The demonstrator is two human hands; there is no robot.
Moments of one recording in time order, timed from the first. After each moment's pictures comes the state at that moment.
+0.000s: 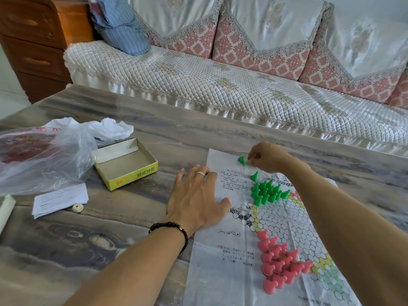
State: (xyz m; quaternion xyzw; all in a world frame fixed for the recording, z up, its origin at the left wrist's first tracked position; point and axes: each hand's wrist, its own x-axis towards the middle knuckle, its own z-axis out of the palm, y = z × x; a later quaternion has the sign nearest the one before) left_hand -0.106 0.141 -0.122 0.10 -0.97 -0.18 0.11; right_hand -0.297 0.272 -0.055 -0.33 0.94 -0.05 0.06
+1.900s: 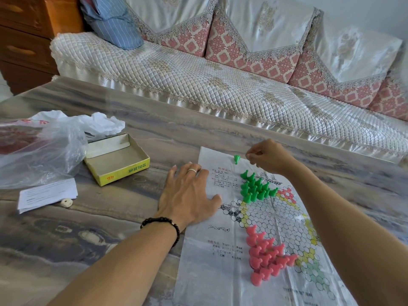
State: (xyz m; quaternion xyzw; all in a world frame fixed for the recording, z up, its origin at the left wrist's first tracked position) left_hand -0.104 0.141 -0.118 0.10 -0.97 -0.18 0.10; right_hand -0.279 0.292 -0.039 -0.32 0.94 -0.15 0.04
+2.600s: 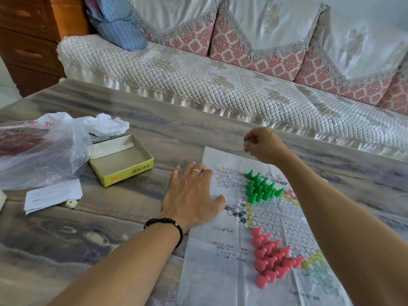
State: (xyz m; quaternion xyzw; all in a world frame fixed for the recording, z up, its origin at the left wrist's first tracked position) left_hand -0.104 0.142 -0.120 0.10 -0.97 -0.19 0.11; right_hand -0.286 0.263 -0.036 -0.28 0.94 -0.21 0.01
